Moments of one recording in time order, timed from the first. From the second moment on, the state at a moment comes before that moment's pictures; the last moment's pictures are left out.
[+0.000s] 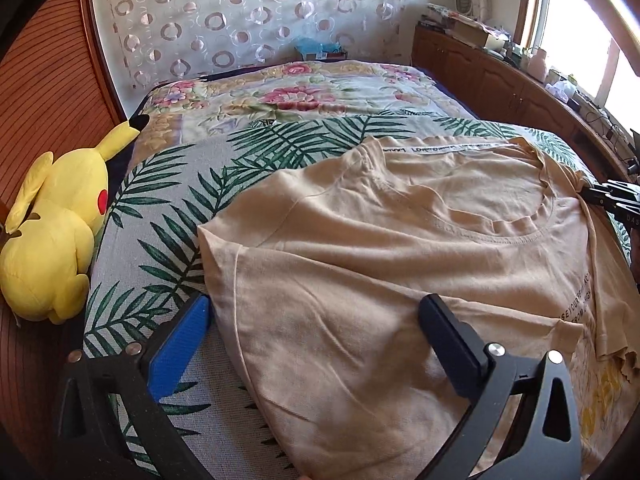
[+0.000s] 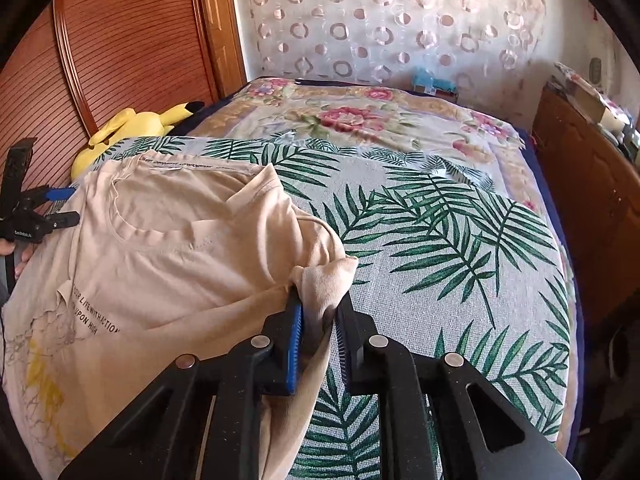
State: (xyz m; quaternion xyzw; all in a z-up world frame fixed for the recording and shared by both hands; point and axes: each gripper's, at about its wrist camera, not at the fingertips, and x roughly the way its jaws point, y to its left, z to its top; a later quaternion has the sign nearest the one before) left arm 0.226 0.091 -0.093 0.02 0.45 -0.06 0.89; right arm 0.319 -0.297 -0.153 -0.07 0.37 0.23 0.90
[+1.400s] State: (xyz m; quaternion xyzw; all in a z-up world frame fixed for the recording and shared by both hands) left arm 0.159 0.095 -0.026 -0.03 0.35 -0.08 0.93; right arm 0.242 -0.290 -0.097 -0.09 0.29 0.25 0.92
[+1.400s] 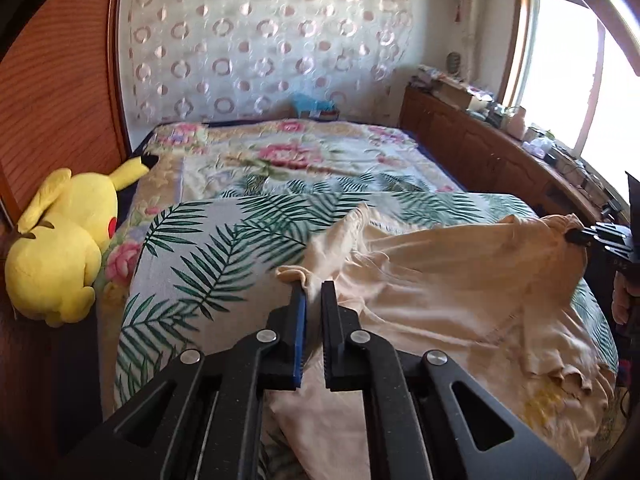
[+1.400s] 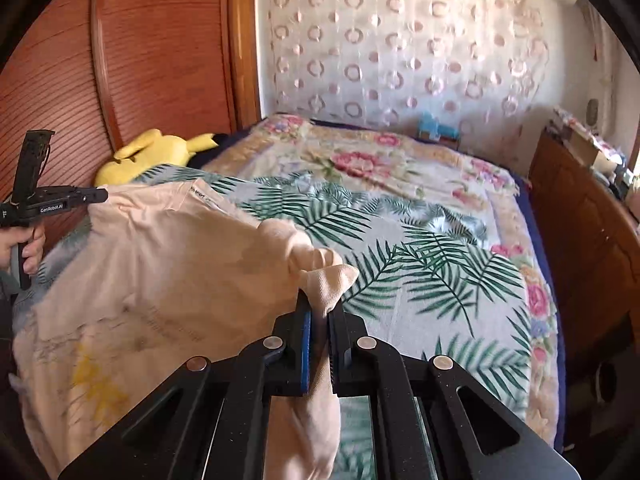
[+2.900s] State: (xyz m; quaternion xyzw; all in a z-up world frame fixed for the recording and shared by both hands) left arm 0.018 0.097 -0.017 -0.01 0.33 -0.09 0.94; right arm 0.081 -0.366 -0.098 -0.06 0.32 0.22 0.92
